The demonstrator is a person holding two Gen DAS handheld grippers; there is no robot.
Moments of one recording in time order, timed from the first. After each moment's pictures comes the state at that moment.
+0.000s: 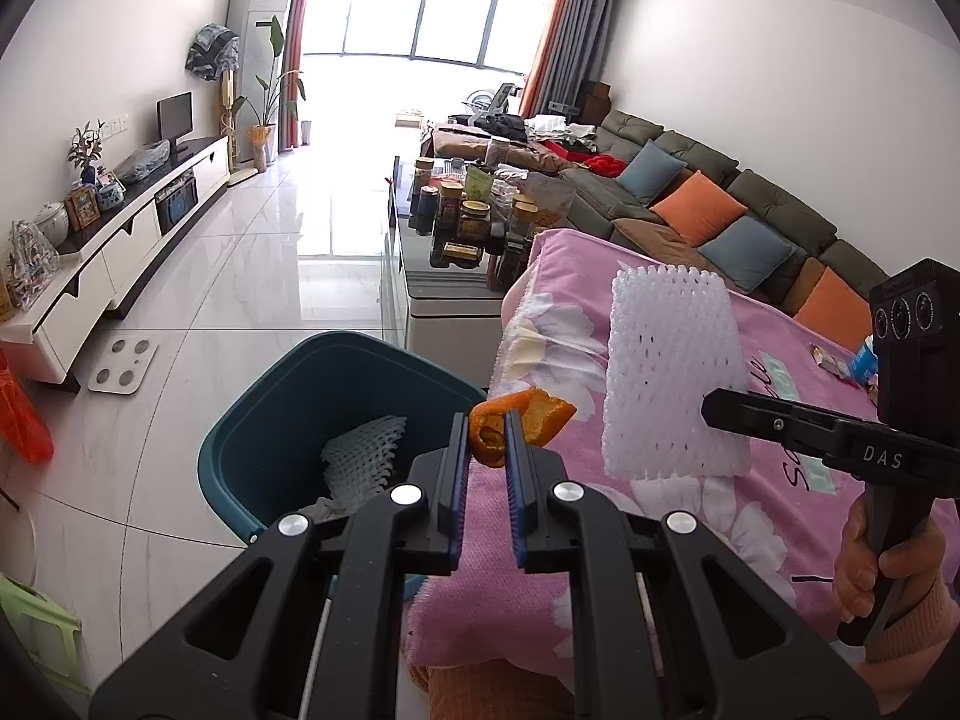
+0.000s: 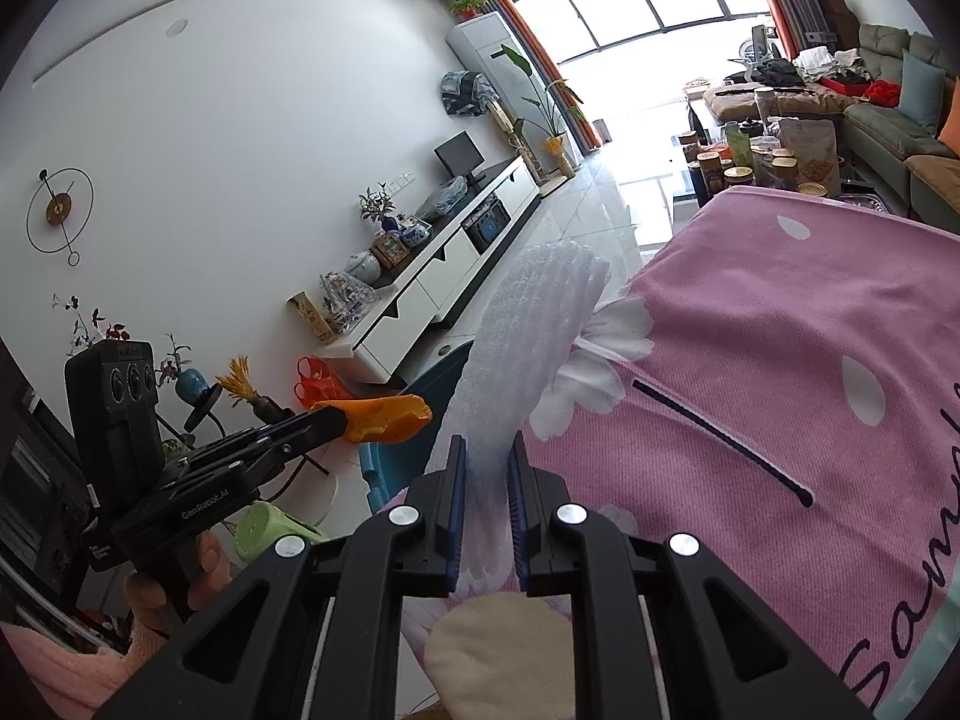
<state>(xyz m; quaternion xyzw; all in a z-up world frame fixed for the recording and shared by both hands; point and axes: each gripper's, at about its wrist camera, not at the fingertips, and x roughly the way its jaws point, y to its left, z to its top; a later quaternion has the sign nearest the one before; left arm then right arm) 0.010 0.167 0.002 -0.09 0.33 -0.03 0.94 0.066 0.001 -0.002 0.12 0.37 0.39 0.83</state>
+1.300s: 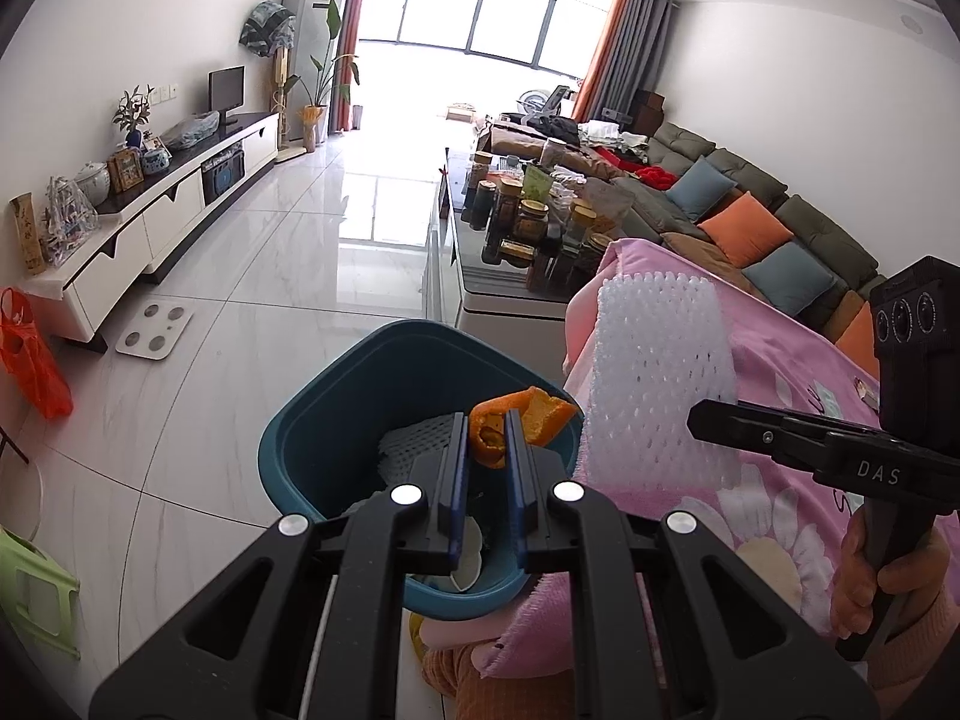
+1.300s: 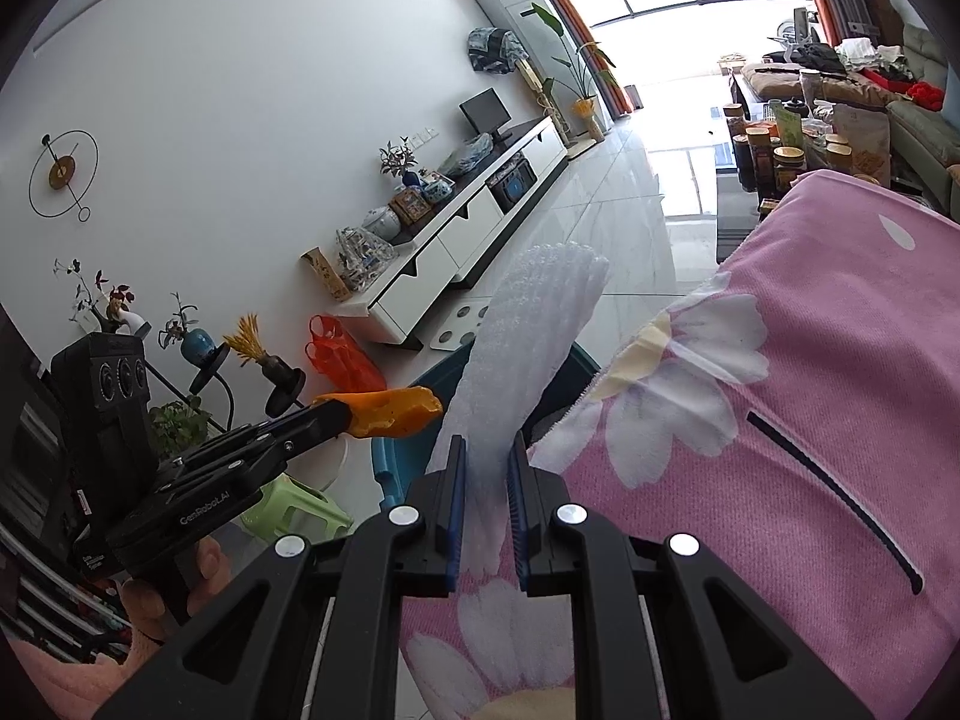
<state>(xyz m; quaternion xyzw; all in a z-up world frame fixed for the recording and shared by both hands) 0.018 0.201 -0.016 -0.12 0.34 0.03 0.93 0.089 0.061 -0.009 0.09 0.41 0.42 0.81</state>
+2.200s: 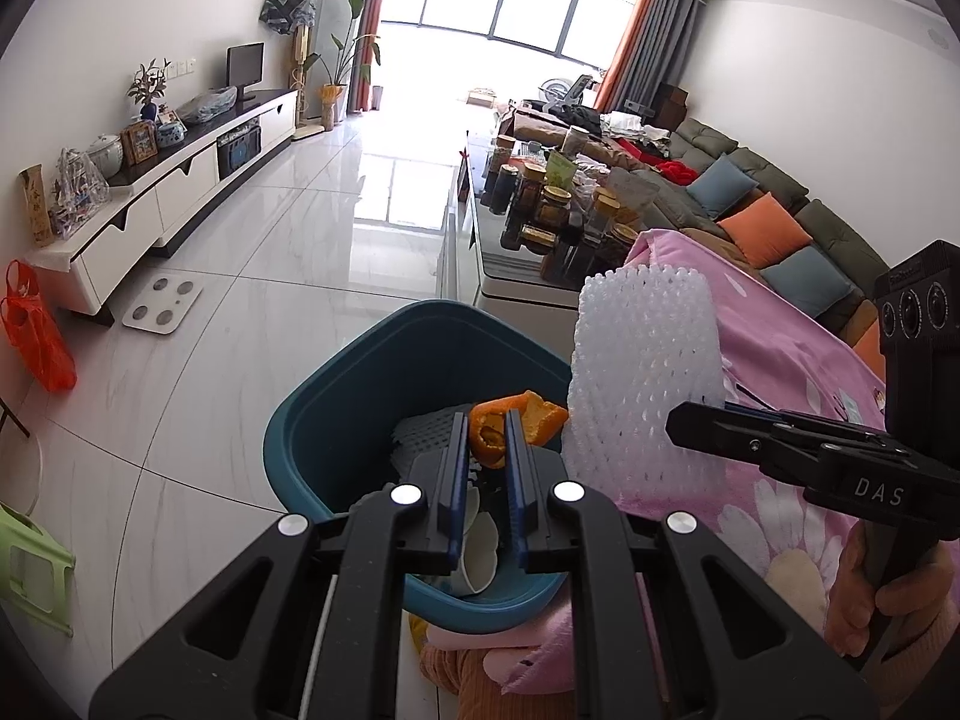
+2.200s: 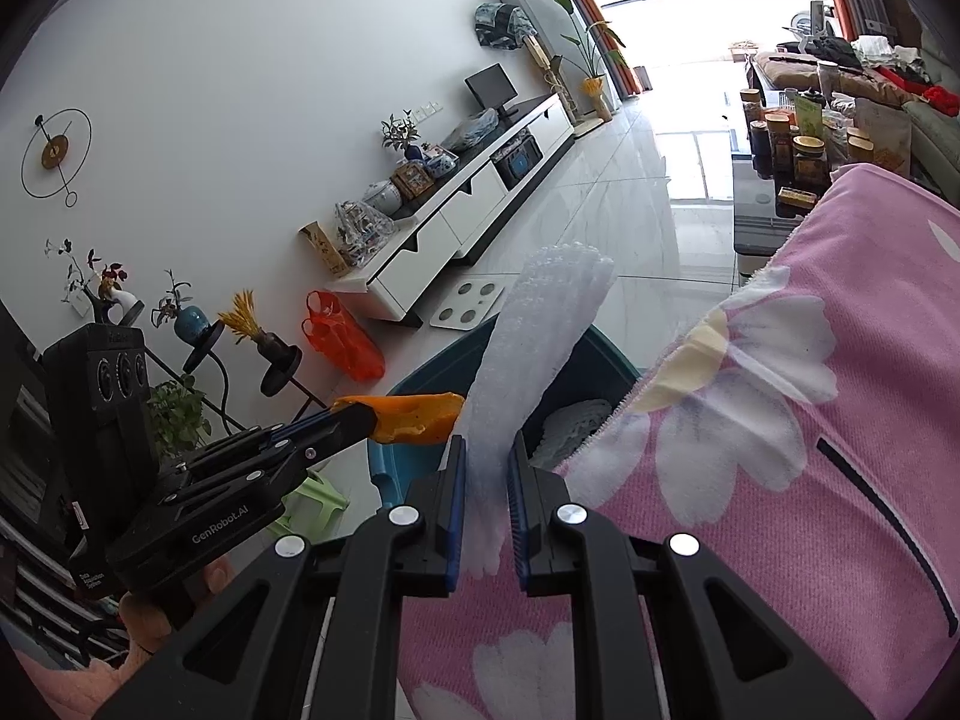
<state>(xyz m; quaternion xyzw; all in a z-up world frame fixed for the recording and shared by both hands) 0.038 0.204 -0.040 -0.14 0.36 0.05 0.92 0.097 0.100 -0.015 0.07 0.43 0.42 0.80</state>
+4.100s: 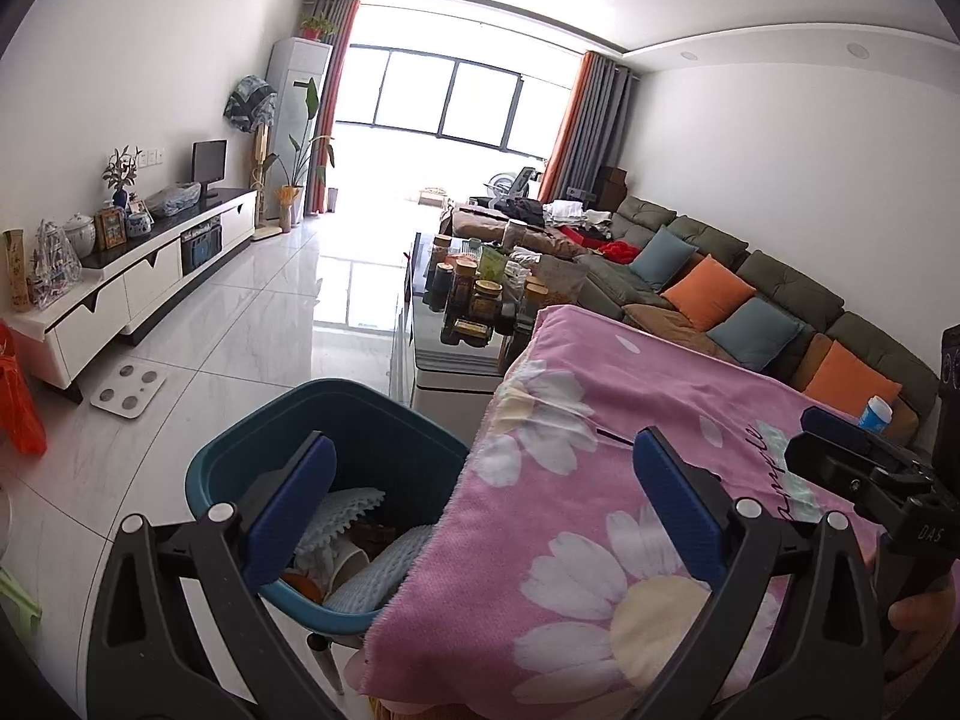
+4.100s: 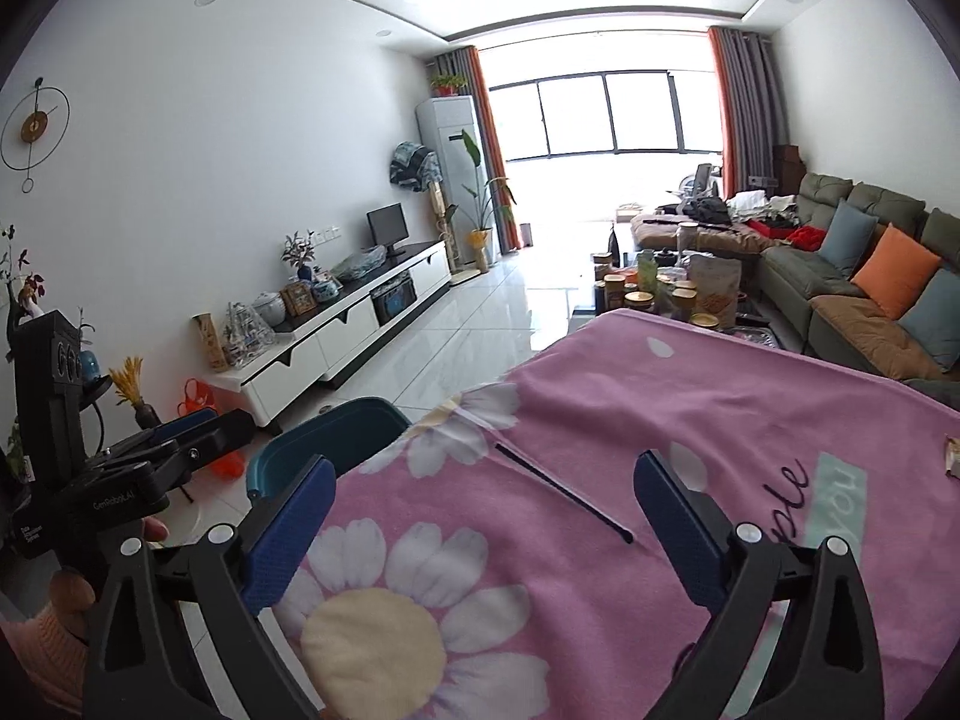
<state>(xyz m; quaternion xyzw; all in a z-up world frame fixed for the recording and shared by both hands) -0.006 0.112 -0.015 -0.11 0.22 0.01 0.97 0.012 -0.036 0.027 0.02 0.24 0.25 0.94</state>
